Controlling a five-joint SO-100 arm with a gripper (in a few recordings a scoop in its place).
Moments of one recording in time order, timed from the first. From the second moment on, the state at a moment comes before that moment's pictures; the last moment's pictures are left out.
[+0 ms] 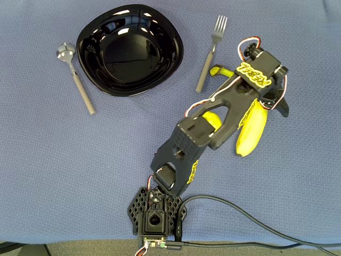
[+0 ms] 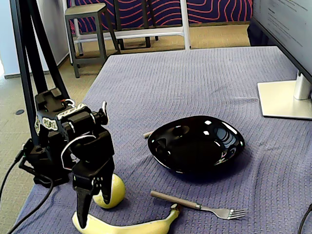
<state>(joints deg) 41.9 65.4 53.7 95.4 60.6</state>
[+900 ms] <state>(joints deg) 41.8 49.3 43.6 93.3 49.2</state>
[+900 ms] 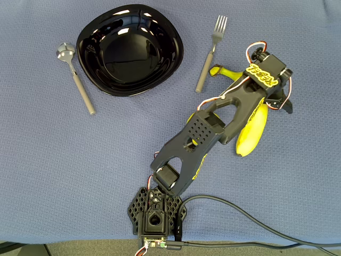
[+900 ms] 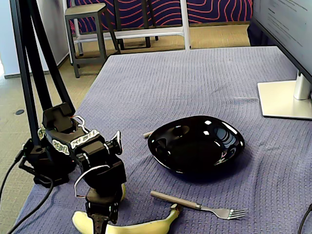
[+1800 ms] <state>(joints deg) 36.5 47.6 44.6 93.2 54.6</state>
